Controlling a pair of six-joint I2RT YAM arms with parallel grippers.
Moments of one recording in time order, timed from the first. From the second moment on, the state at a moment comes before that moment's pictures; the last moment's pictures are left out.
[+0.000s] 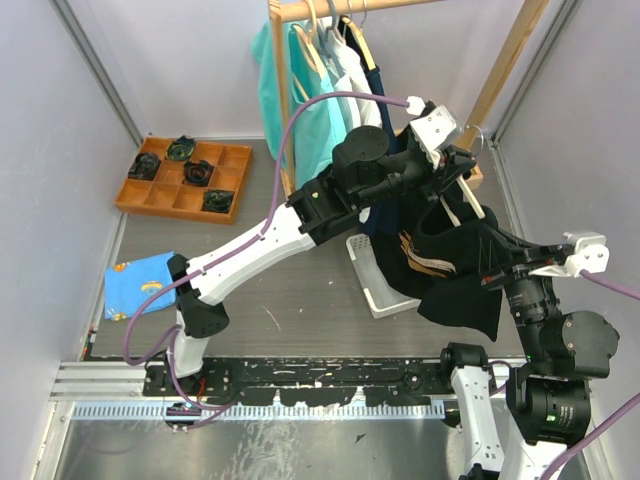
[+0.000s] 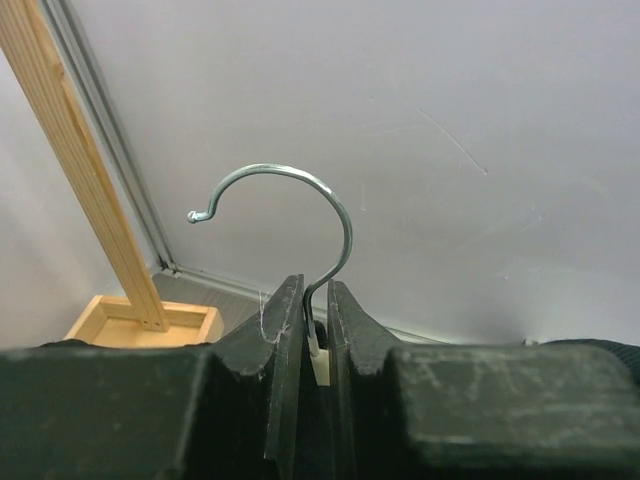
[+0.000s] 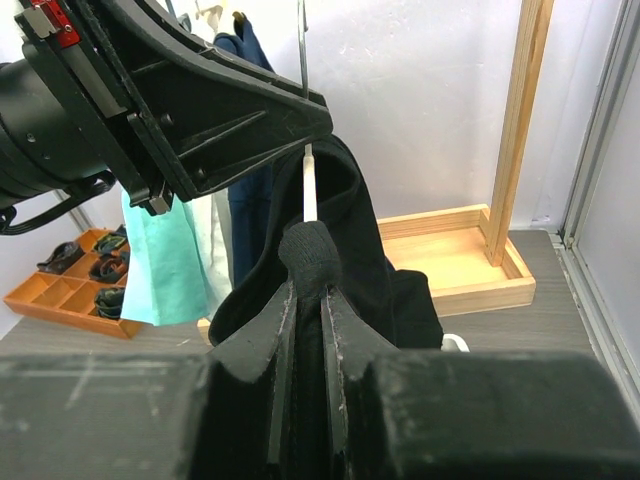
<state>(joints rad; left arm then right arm) -1.13 2.00 2.29 -0.13 0.10 0.03 -0.13 0.37 1.21 -0.61 -0.28 0.24</state>
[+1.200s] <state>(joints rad) -1.15 2.04 2.48 -0.25 -0.03 0.04 -0.13 0.39 1.32 -0.67 -0.26 0.29</state>
